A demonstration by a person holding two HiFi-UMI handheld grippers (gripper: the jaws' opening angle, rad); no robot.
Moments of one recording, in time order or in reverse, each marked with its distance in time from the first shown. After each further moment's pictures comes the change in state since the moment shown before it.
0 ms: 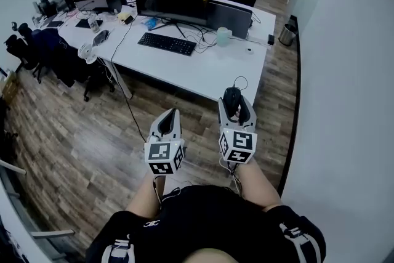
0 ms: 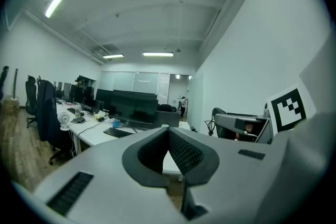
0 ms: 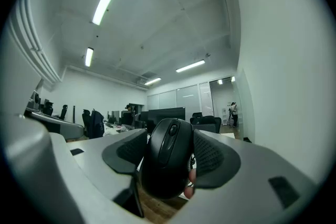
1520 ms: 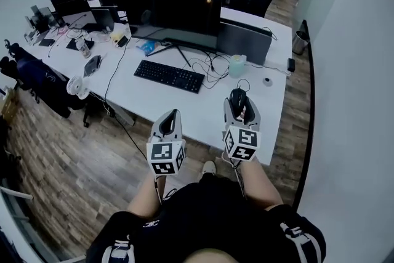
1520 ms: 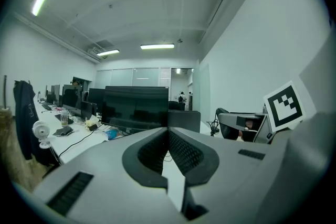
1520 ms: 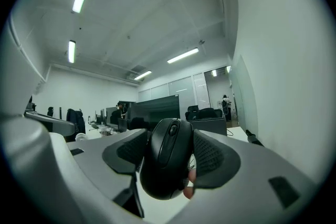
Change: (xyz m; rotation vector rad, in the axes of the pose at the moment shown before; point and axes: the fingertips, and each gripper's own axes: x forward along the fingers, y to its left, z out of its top) left arm 0.341 0.164 0.027 0.060 0.040 0.000; right arm 0.374 -0.058 -0.049 0.068 0.053 -0.065
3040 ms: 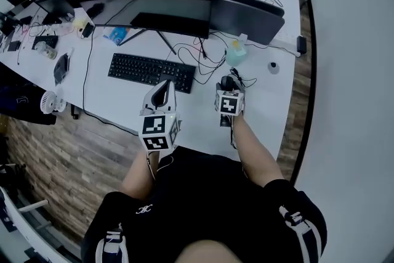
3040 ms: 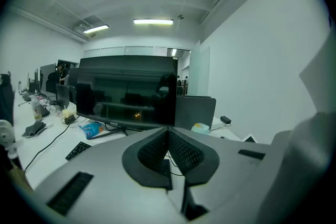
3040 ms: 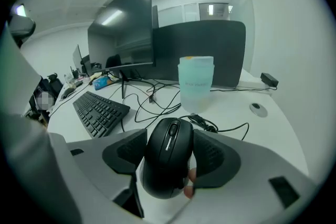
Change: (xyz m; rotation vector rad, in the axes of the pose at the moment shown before) left arm 0.309 0.080 -0.018 -0.005 0.199 -0.105; right arm 0.303 -0.099 -0.270 0.036 0.716 -0.158
